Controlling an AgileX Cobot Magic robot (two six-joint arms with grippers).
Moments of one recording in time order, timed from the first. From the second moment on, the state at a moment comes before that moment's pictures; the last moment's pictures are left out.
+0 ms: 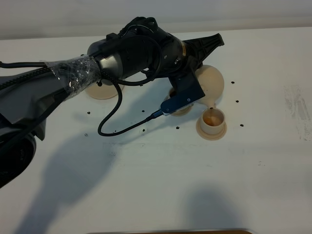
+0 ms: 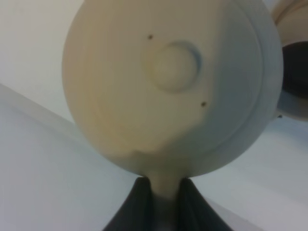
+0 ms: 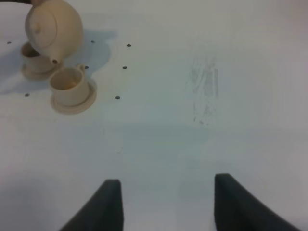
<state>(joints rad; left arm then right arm) -0.71 2.16 -1.73 0.13 0.40 2.06 0.09 -0.01 -0.52 0.02 1.12 0.04</state>
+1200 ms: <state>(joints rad) -0.73 2.17 -1.73 0.24 0.36 2.06 0.09 -0.01 -0.52 0.02 1.12 0.04</state>
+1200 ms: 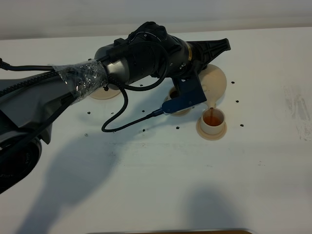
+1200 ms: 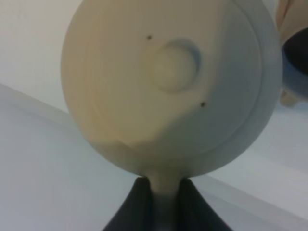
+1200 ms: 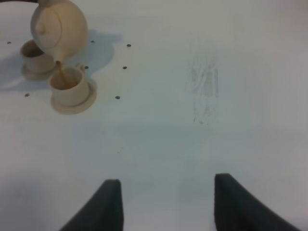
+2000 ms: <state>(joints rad) -0.75 2.17 -1.73 0.32 0.35 2.06 0.09 -0.01 -0.52 0.02 1.12 0.04</state>
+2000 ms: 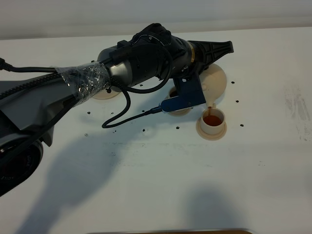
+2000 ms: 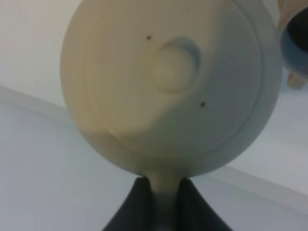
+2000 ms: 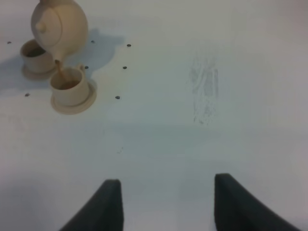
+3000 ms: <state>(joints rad) -0.77 2.17 -1.73 0.32 0.35 2.06 0.09 -0.01 -0.52 0.02 1.12 0.04</state>
